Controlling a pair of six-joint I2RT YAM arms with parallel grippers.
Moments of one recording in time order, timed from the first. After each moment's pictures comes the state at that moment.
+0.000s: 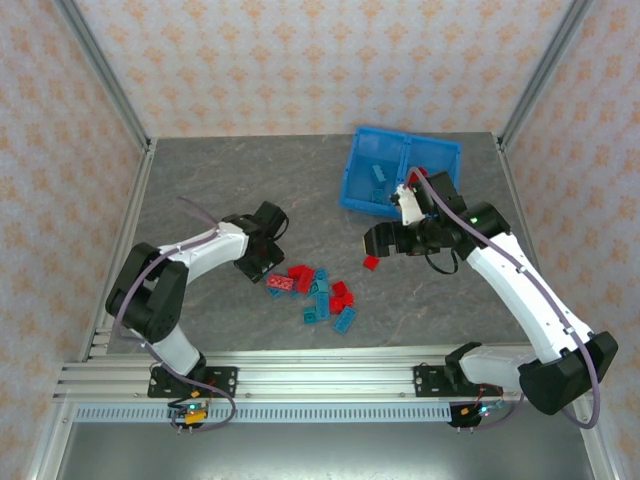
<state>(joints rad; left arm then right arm) -0.44 1.67 1.02 -0.75 -0.05 -1.25 0.47 1.20 1.28 -1.10 -0.30 0.31</state>
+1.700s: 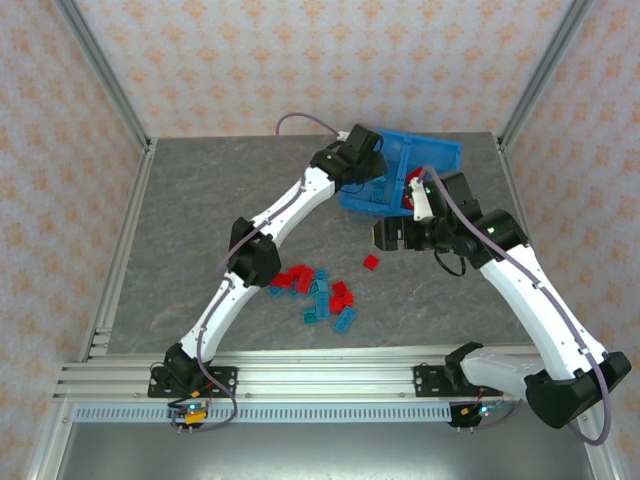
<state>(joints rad) -0.62 2.60 2.67 -0.78 -0.06 -0.90 0.47 1.12 1.30 -1.07 -0.16 0.32</state>
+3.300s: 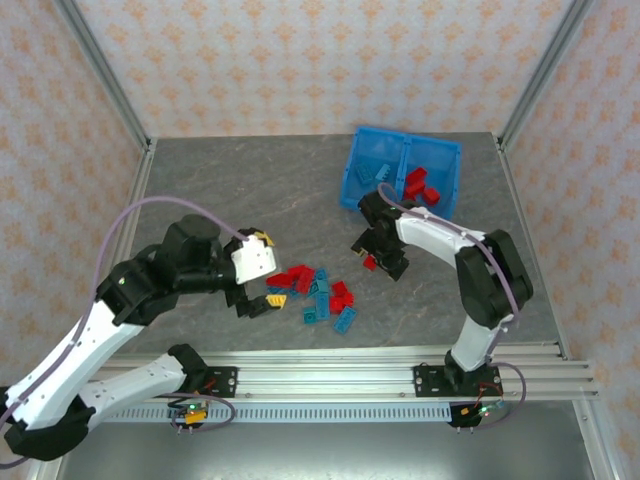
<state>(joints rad) -0.69 0.82 1.15 -0.97 0.33 0.48 0.52 1.77 1.18 -0.86 -0.05 1.17</state>
